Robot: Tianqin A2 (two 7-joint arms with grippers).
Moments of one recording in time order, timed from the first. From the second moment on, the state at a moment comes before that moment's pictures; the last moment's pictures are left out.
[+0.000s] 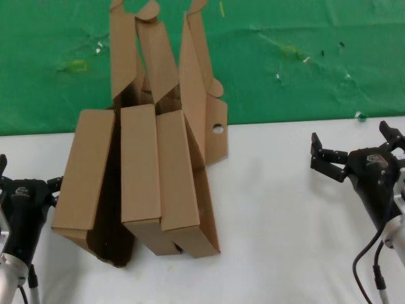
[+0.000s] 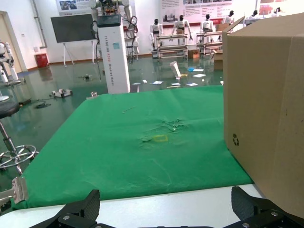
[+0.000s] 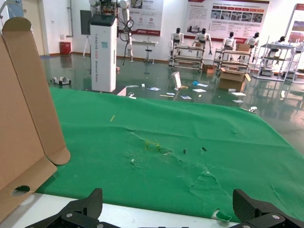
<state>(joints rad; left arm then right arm) 0.00 -0.30 1.60 -1.60 -1.80 0.00 0.00 0.02 0.29 -1.59 1.61 1.76 -0.03 0.02</state>
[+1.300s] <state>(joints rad) 0.00 -0.30 1.60 -1.60 -1.80 0.00 0.00 0.02 0.29 -1.59 1.61 1.76 -0.03 0.02</state>
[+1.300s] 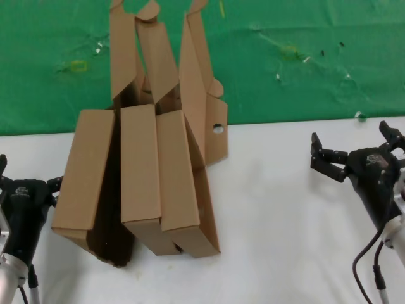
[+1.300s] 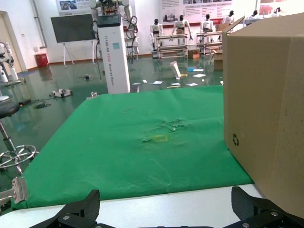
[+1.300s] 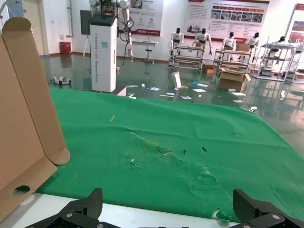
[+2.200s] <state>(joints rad) 0.00 -0.30 1.60 -1.60 -1.80 0.00 0.00 -0.14 0.34 -1.45 1.88 1.80 -0.15 -0.03</state>
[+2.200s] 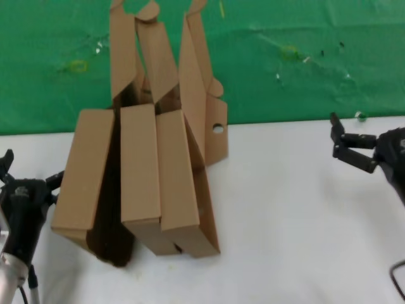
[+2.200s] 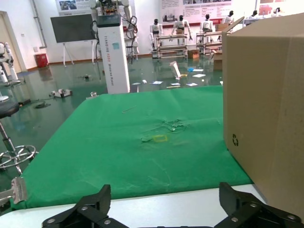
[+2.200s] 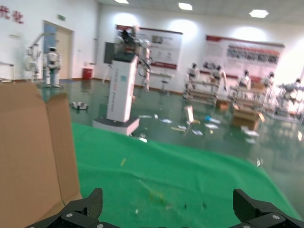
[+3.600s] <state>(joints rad) 0.00 -0.30 1.60 -1.60 -1.80 0.00 0.00 -0.13 0.64 -1.68 1.96 1.80 -0.77 -0.27</state>
